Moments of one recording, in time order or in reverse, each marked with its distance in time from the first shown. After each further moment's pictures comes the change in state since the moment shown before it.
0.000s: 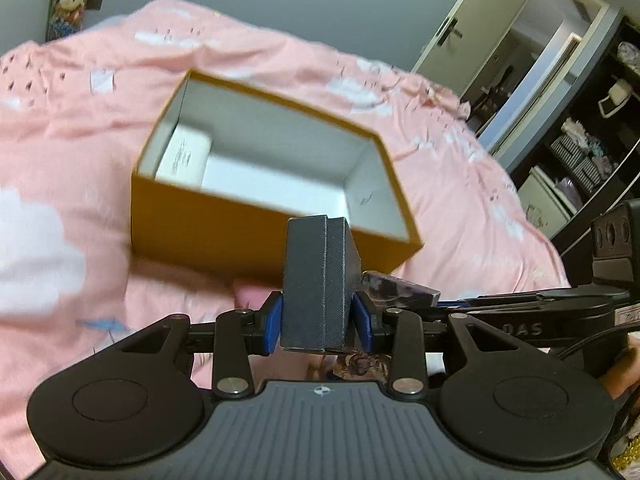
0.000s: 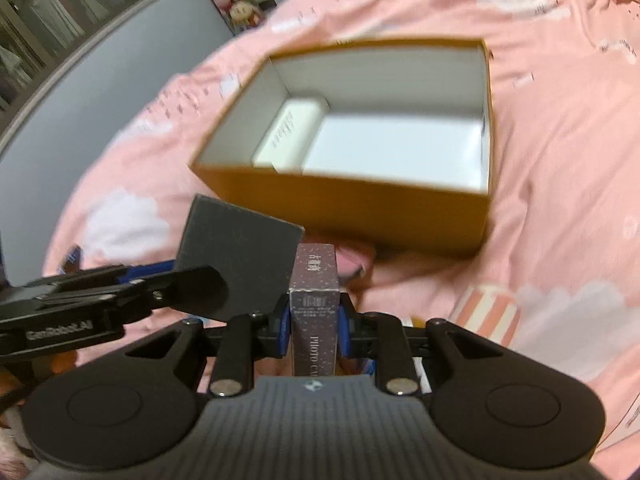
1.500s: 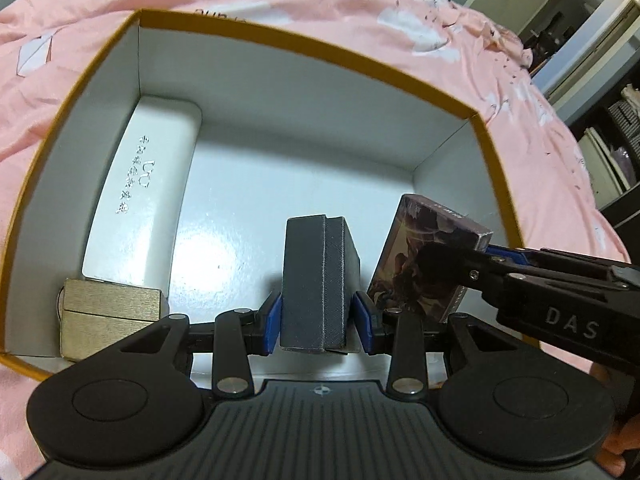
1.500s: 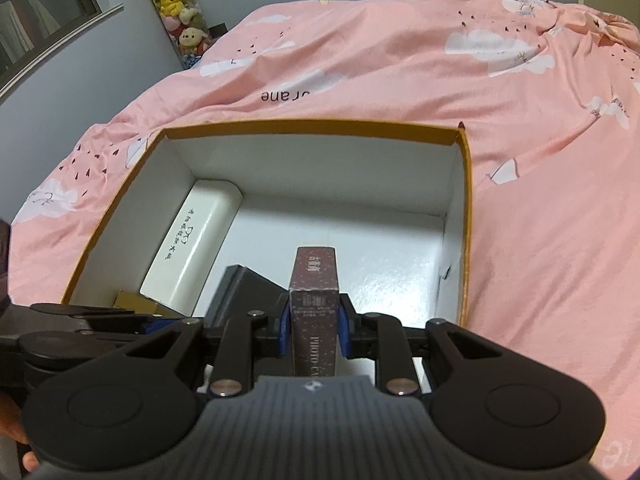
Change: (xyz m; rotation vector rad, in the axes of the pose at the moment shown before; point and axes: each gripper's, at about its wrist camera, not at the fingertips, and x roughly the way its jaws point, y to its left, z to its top) left arm 0.162 0.029 0.077 -0.030 0.267 0.117; right arm 0.085 -0.043 0.112 -0.013 -0.068 -0.185
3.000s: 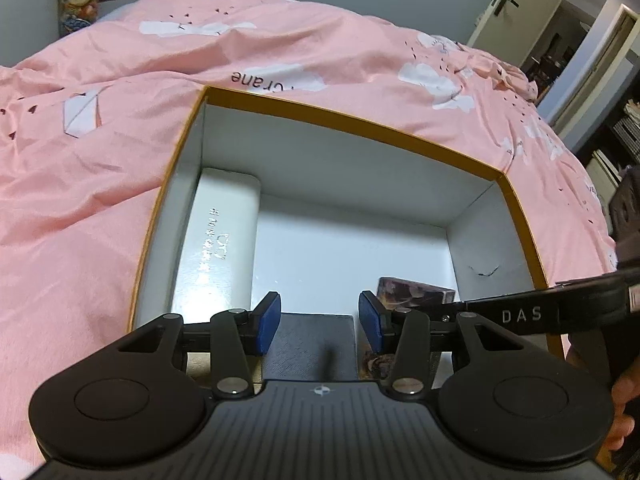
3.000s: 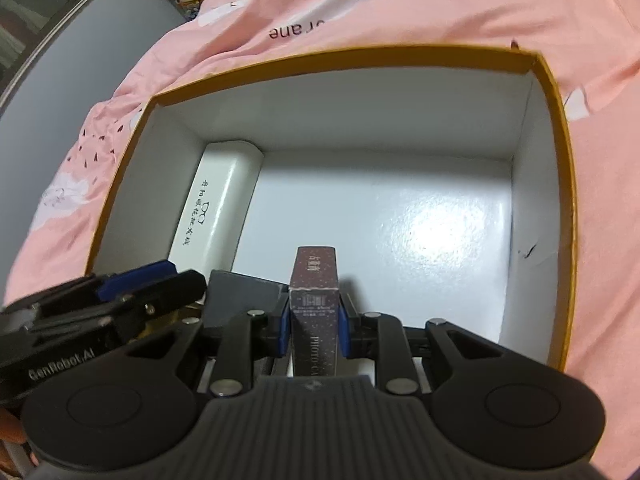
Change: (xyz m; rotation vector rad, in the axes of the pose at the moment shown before) left arm -0.033 0.033 0.018 0.044 -0.138 0.043; right arm 0.058 -0.005 0.023 0.139 0.237 0.152
